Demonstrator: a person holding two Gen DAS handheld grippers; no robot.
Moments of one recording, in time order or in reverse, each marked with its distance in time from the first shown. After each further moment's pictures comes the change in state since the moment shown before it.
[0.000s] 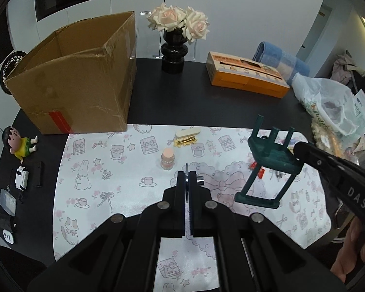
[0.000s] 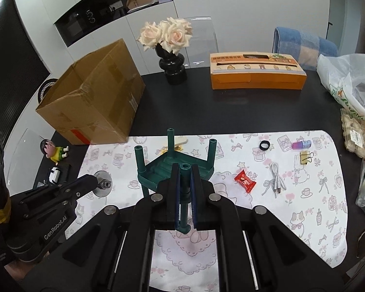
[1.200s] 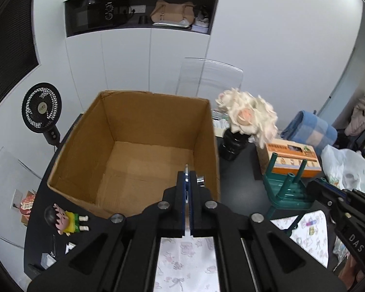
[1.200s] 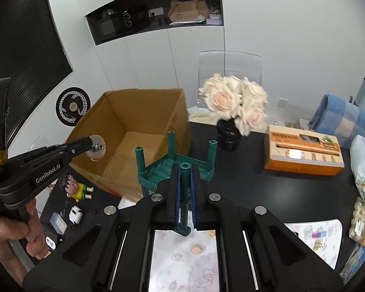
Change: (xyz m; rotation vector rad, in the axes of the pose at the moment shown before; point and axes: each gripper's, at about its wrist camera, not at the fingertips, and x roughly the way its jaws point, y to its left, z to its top) left arm -0.043 0.165 0.193 -0.127 -0.176 0.117; right arm 0.046 0.163 0.187 -0.197 -0.048 0.072
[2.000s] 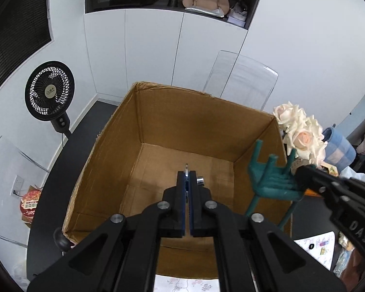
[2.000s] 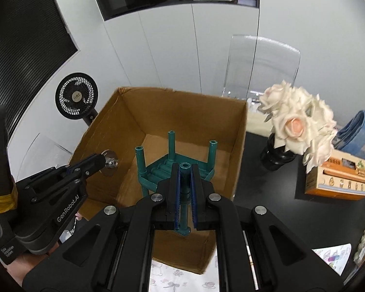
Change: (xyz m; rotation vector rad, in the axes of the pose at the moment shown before) left arm 0.071 0.101 0.036 -0.117 0.076 0.039; right arm 0.128 0.086 0.077 -0.044 0.161 0.036
